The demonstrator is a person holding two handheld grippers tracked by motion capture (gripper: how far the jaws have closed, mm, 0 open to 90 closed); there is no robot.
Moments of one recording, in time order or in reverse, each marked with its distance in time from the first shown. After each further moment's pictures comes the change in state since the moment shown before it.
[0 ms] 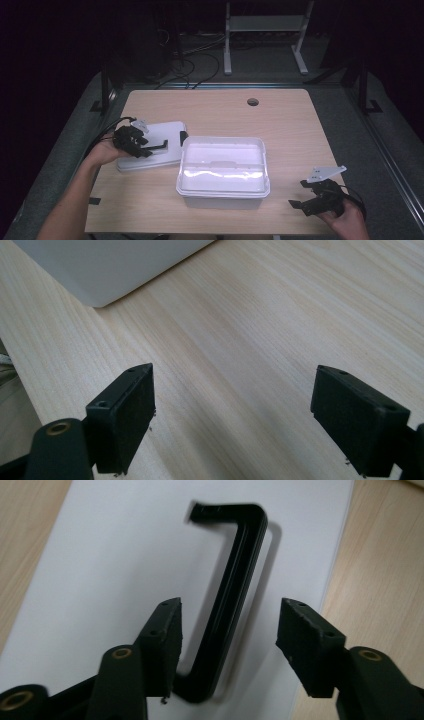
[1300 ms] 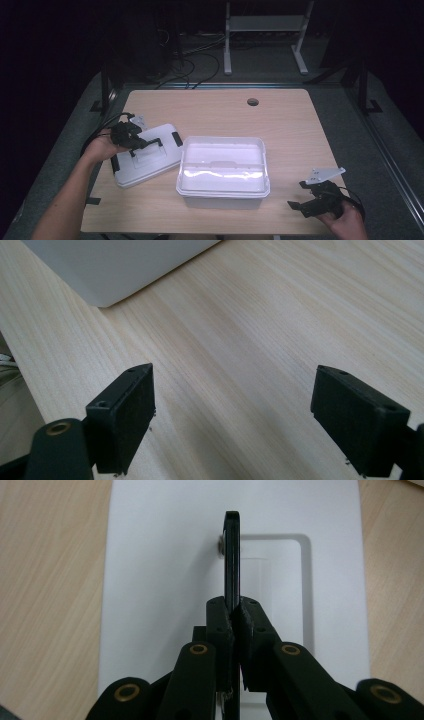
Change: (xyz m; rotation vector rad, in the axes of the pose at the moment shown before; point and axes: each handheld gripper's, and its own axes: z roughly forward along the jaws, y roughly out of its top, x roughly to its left) left arm -0.003 0.004 -0.030 0.044 0.060 0.013; right arm 0.005 0.000 0.001 -0.004 -0.005 -0.007
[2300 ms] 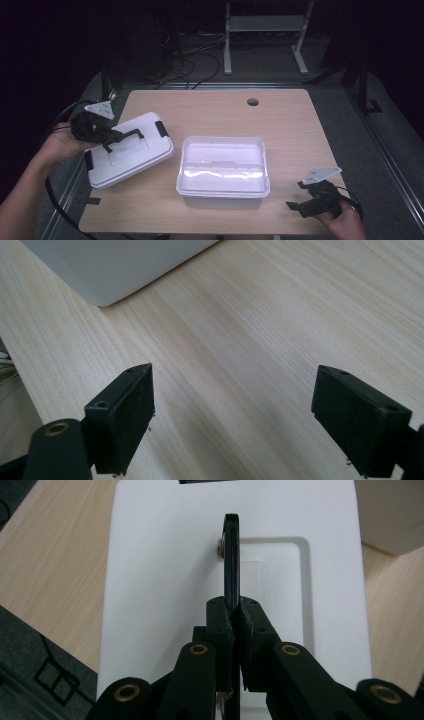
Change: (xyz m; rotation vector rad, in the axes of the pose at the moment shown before) left arm -0.017 -0.013 -0.118 -0.121 -0.003 -0.021; right arm 0.002 0.003 0.004 0.018 -0.003 -0.003
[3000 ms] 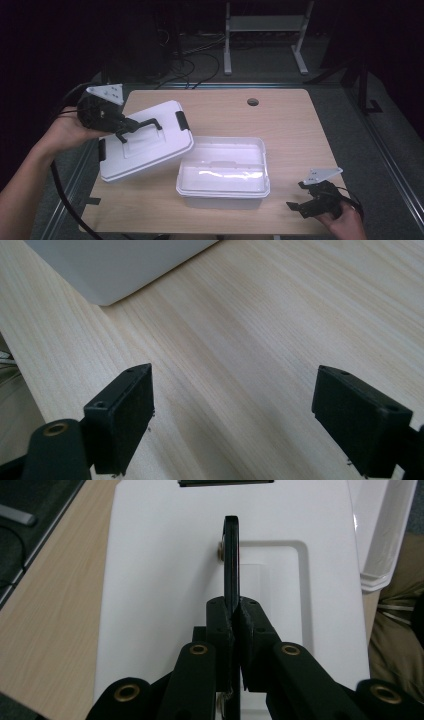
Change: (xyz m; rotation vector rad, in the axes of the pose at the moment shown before) left arm -0.033 0.071 -0.029 -0.096 -0.086 0.127; right arm 0.000 -0.001 -0.002 -0.003 -0.001 0.000
